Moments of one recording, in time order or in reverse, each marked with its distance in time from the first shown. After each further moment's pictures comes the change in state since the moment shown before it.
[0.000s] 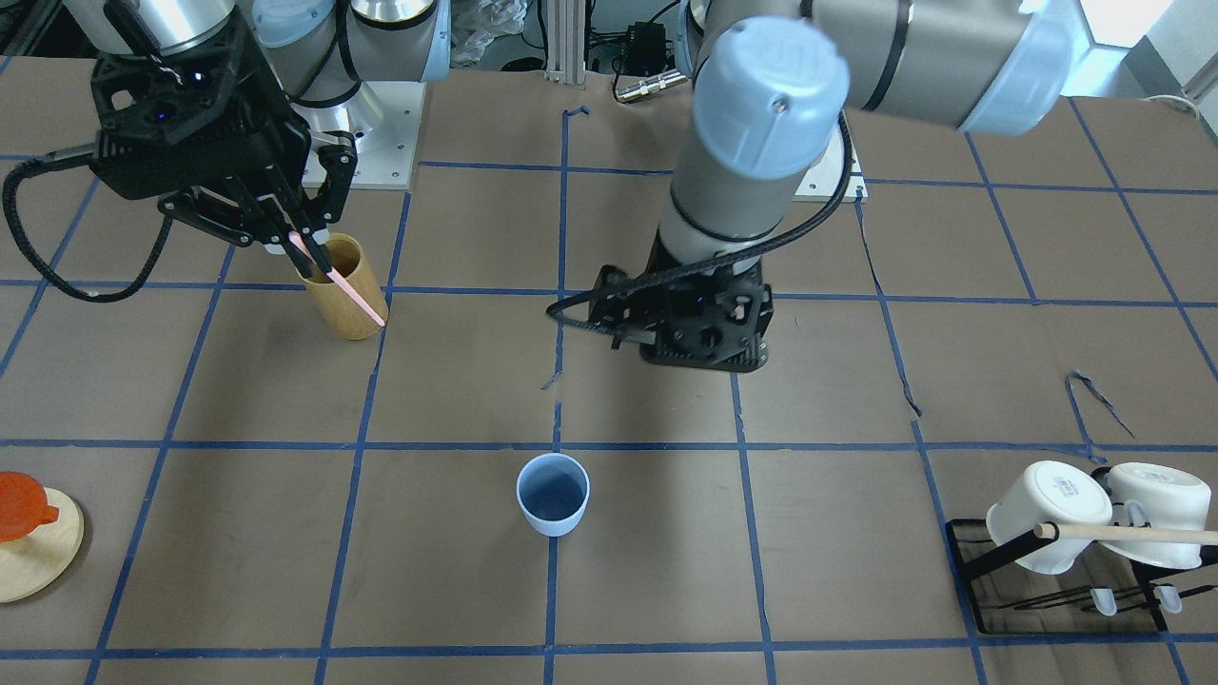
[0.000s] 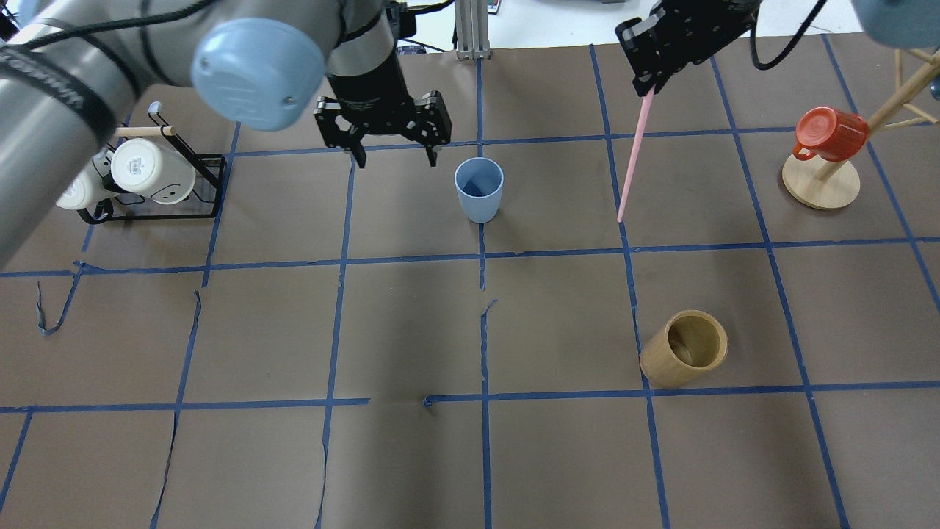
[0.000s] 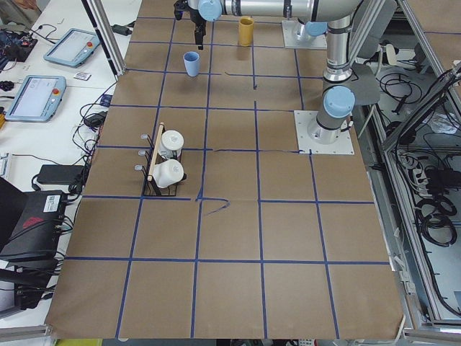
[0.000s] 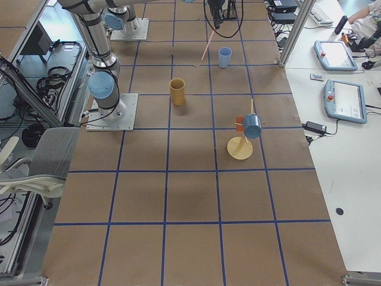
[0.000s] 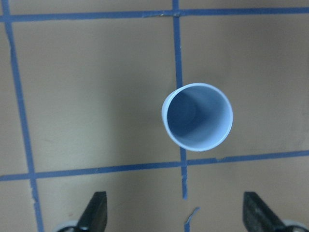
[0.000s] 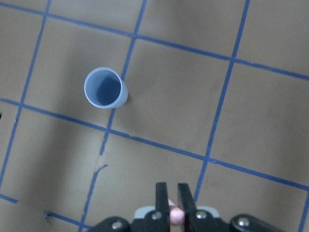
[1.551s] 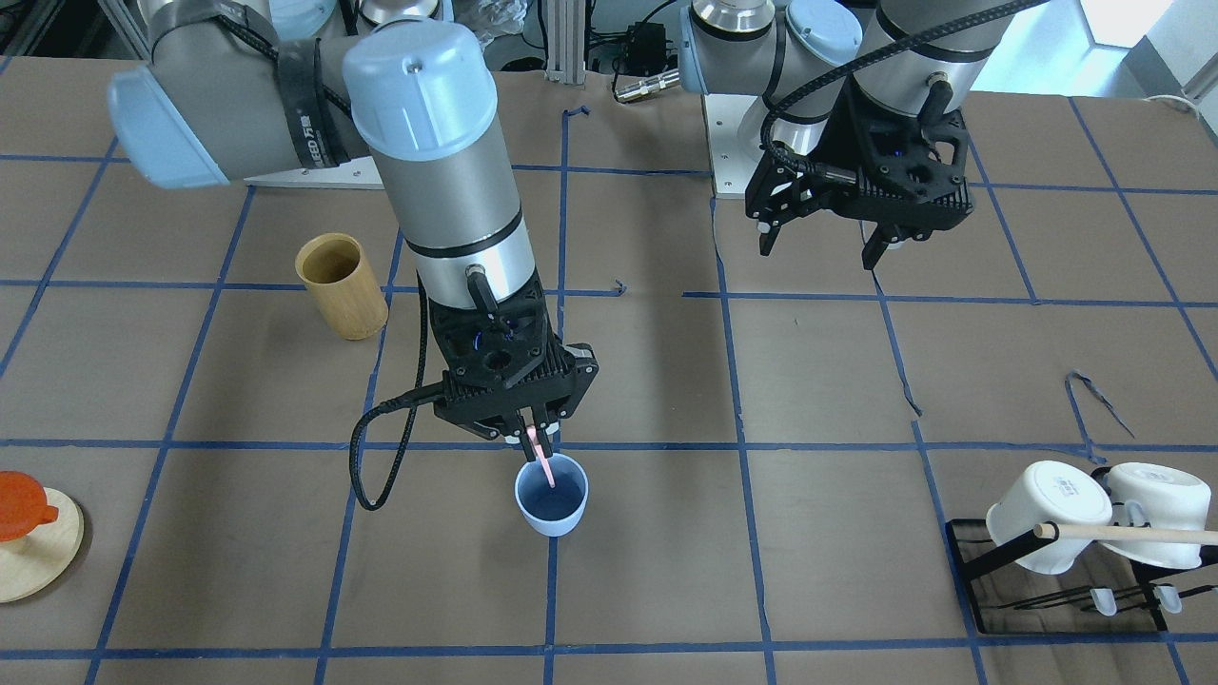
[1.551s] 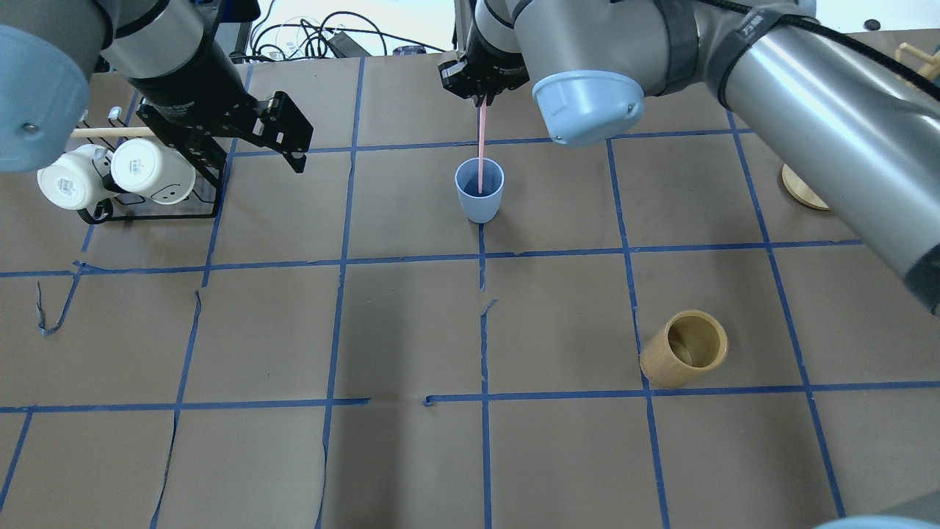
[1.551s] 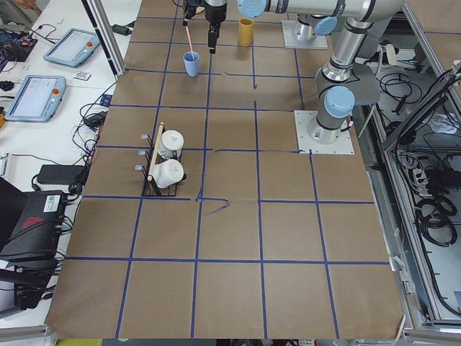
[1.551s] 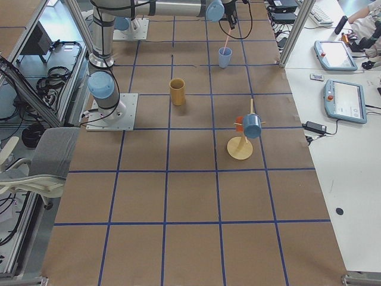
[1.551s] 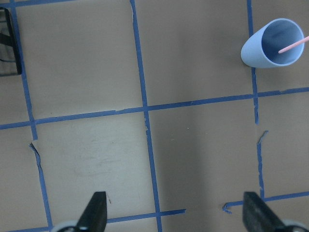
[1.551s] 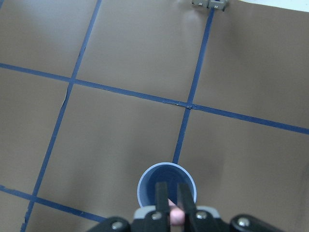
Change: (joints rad) left arm 0.178 0.241 -0.133 -0.006 0.042 0.216; right arm 0.241 0.296 0.040 -0.503 -0.081 0.255
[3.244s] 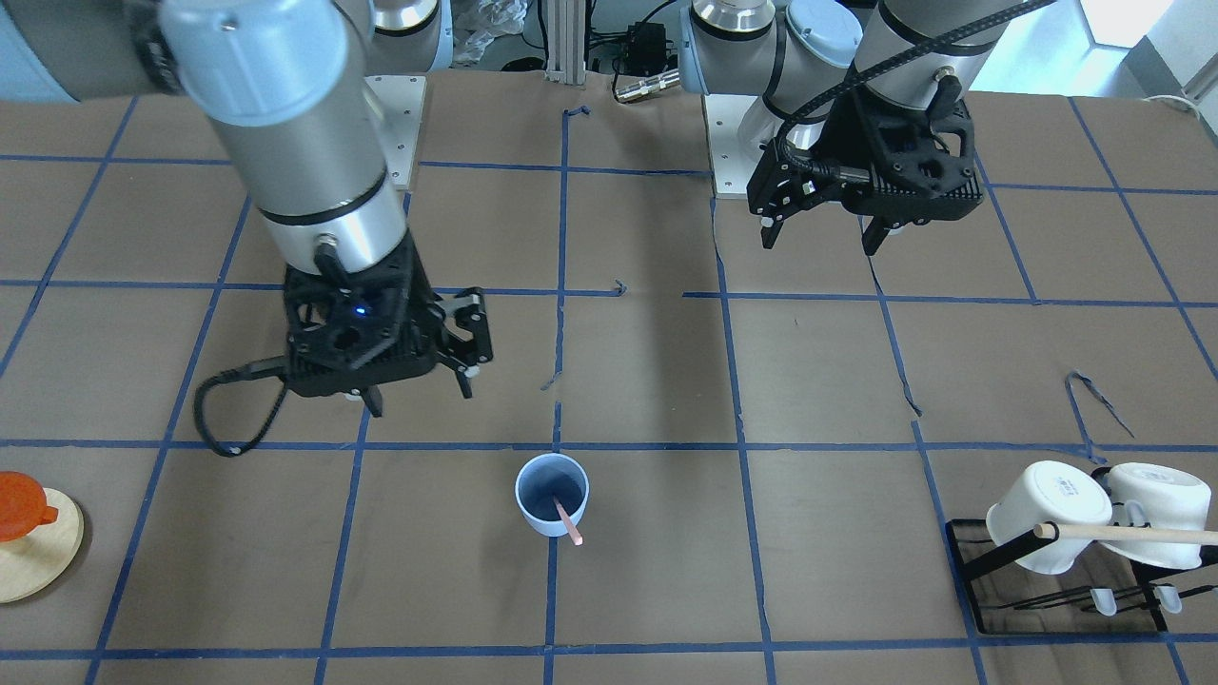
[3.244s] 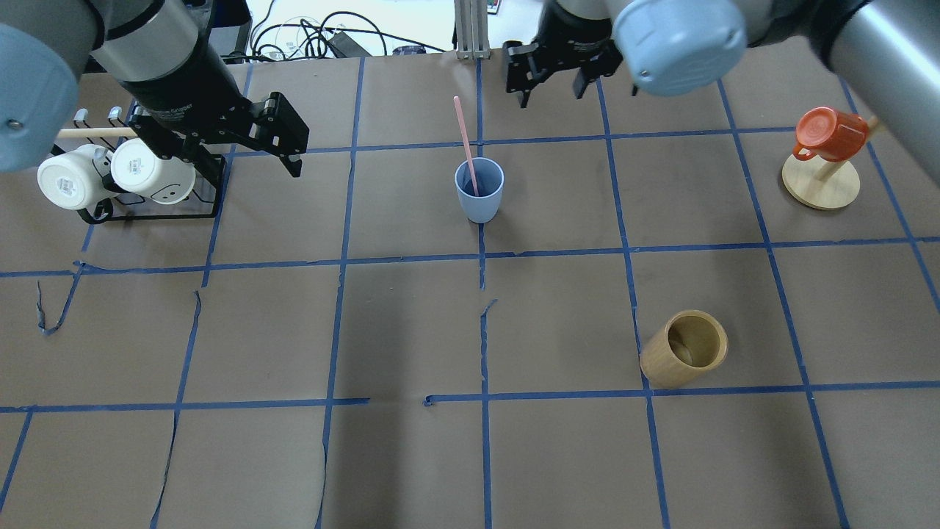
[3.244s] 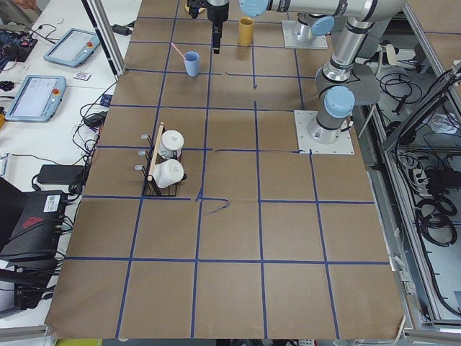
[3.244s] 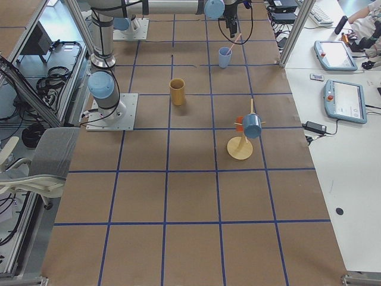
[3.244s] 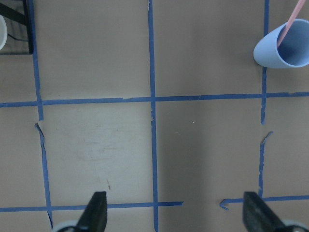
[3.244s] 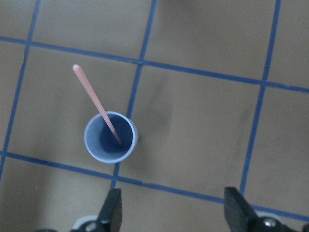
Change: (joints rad) left arm 0.003 0.008 0.002 -0.040 0.001 -0.086; right arm -0.147 -0.124 -0.043 0.397 -0.004 -0.115
